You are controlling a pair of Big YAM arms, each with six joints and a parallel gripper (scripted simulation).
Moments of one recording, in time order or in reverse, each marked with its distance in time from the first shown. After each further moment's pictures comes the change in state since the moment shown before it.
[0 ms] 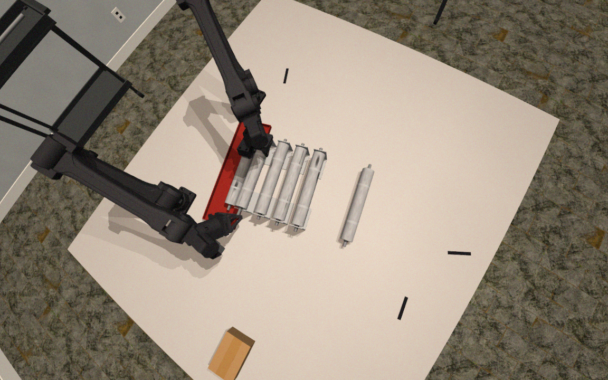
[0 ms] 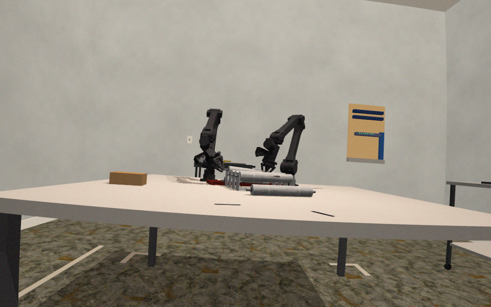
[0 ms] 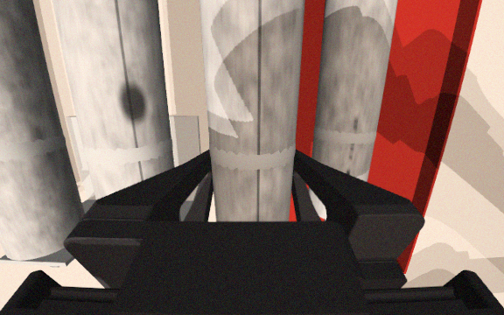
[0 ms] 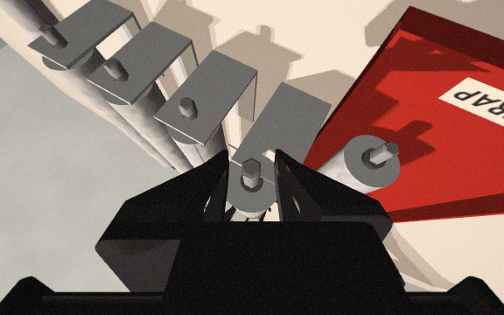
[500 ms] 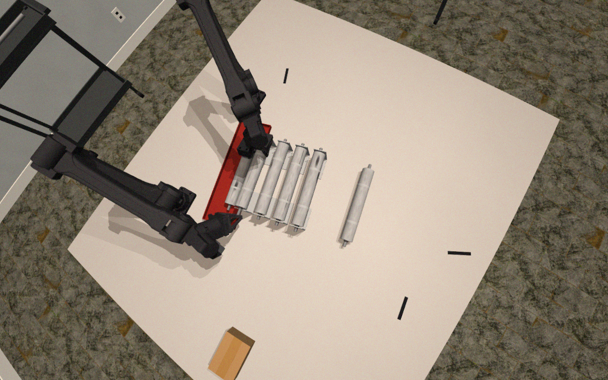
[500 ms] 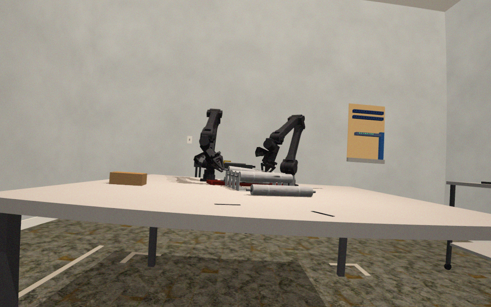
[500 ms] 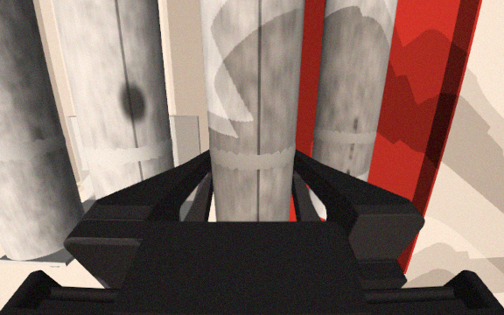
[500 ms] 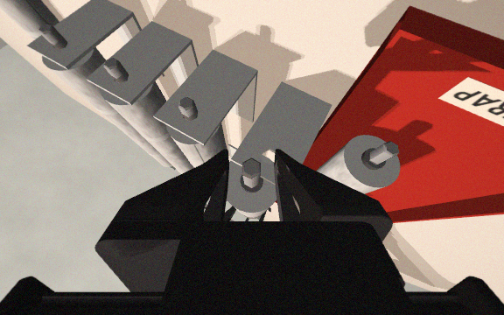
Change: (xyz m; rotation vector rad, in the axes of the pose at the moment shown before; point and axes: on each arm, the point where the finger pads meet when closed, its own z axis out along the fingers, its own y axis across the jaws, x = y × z) left arm 0.000 0.000 0.000 0.000 0.000 0.000; right arm 0.000 0.000 0.000 0.000 0.000 0.000
